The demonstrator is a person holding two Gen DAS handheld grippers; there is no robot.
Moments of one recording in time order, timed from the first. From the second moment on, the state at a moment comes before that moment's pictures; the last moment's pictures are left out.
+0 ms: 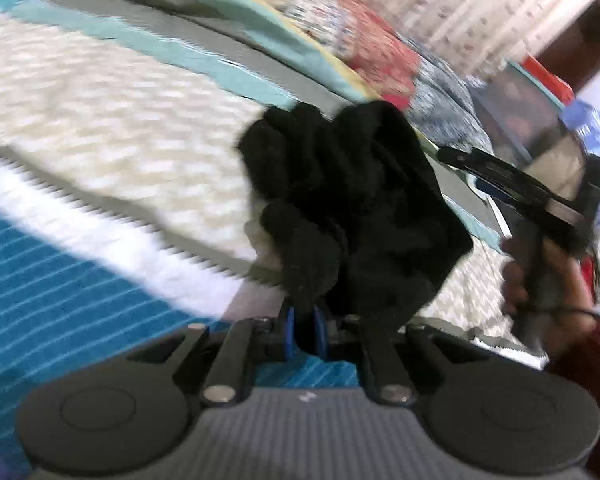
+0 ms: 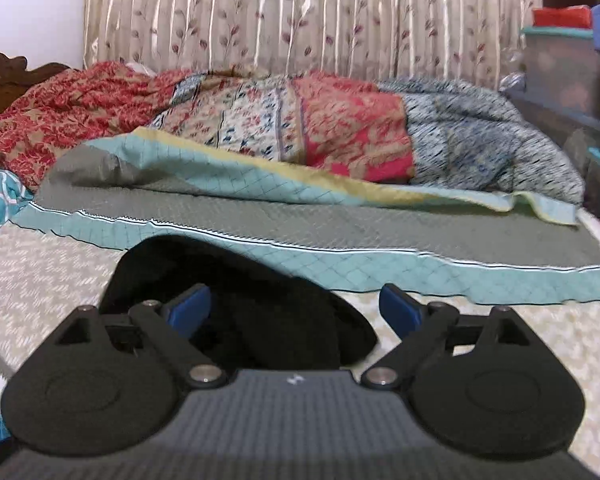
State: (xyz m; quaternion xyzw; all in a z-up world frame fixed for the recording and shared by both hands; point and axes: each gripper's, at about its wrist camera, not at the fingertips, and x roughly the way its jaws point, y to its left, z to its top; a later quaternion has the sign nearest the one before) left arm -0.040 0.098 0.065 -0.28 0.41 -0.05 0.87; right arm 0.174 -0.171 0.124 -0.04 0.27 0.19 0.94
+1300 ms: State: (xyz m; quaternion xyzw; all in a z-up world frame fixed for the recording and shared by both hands) left arm -0.062 0.114 0.083 -0.26 0.38 -0.06 0.89; right arm 0.027 -0.451 0.110 0.16 0.26 -0.19 0.93
